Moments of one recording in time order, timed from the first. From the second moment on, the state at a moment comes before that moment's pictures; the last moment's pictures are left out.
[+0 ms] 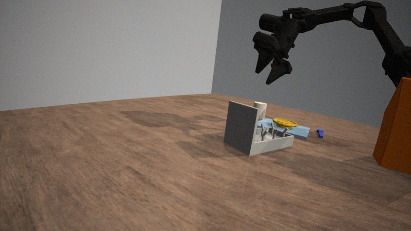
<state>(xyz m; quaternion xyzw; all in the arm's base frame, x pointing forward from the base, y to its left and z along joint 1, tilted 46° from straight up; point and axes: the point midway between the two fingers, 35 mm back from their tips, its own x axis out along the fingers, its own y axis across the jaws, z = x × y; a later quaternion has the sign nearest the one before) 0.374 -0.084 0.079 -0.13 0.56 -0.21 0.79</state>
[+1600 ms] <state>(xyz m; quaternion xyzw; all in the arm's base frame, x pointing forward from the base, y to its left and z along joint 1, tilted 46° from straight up) 0.295 -0.145 0.005 -0.26 0.66 -0.28 0.64</state>
